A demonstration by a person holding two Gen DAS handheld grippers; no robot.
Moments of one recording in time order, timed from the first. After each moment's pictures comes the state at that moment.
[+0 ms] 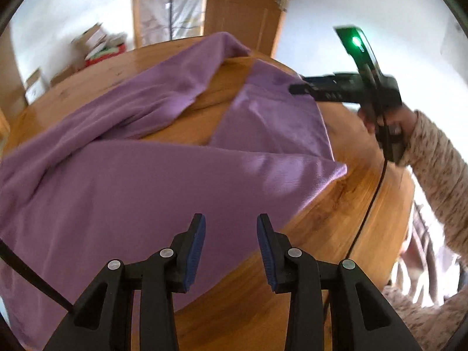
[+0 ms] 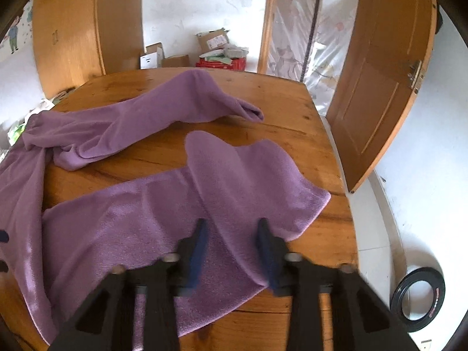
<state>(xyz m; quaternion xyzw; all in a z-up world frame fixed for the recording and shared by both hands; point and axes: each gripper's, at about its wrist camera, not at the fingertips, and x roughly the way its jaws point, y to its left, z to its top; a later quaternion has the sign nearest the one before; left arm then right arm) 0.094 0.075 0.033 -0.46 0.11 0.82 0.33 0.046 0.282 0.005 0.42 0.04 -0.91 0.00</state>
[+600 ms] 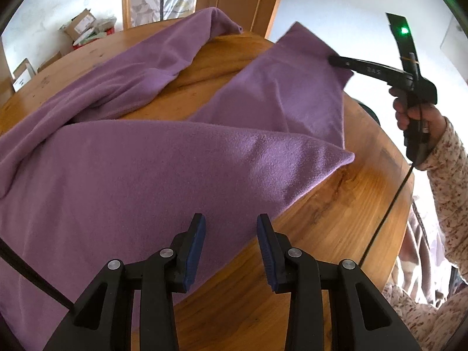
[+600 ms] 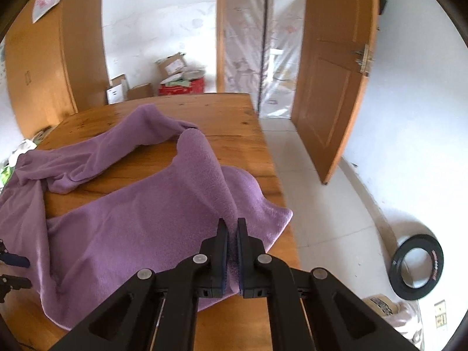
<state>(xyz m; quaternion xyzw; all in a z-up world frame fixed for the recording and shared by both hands) 0.082 0.081 0.007 -0.50 0.10 0.79 0.34 0.116 0.330 0.041 0.38 -0.02 -0.92 -0.09</state>
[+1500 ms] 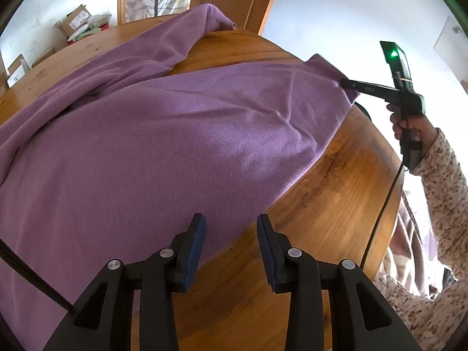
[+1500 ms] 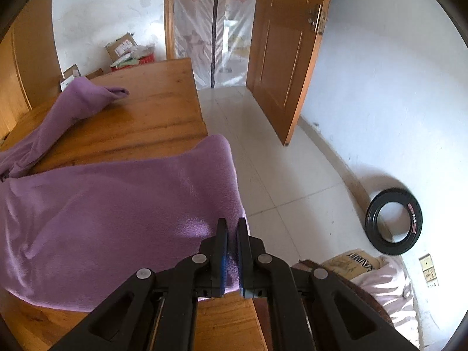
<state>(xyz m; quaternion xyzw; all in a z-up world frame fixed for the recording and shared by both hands) 0.083 0.080 0.003 -0.50 0.09 0.78 0.36 0.134 0.373 0.000 0.44 -0.05 -0.87 -0.19</state>
